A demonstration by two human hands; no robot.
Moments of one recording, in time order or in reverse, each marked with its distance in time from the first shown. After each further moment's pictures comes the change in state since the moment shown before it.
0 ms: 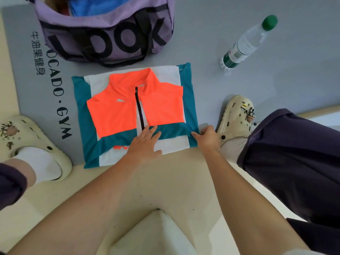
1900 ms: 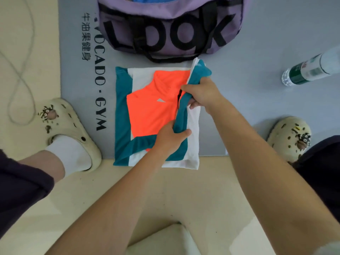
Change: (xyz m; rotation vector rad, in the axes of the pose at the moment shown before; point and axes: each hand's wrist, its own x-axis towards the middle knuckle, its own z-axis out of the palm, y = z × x) left_hand 0.002 -0.032 -0.052 -1.235 0.335 -0.344; right_hand -0.002 -0.246 0.038 0.243 -0.527 -0.359
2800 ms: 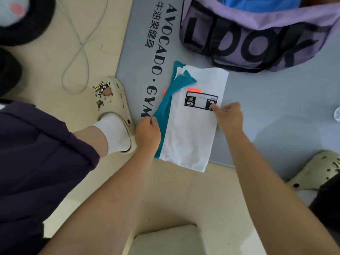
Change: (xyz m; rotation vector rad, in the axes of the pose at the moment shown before) left_hand 0.005 -0.107 -0.133 0.153 0.652 -0.152; right_hand 0.003 0.038 0.092 -0.280 0.382 0.003
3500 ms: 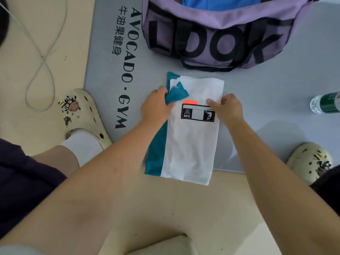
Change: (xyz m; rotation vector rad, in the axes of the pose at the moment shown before) left_hand 0.042 0.119 0.047 0.311 -0.162 0.472; right_hand 0.061 0.016 -0.052 -0.147 -0.037 -0.044
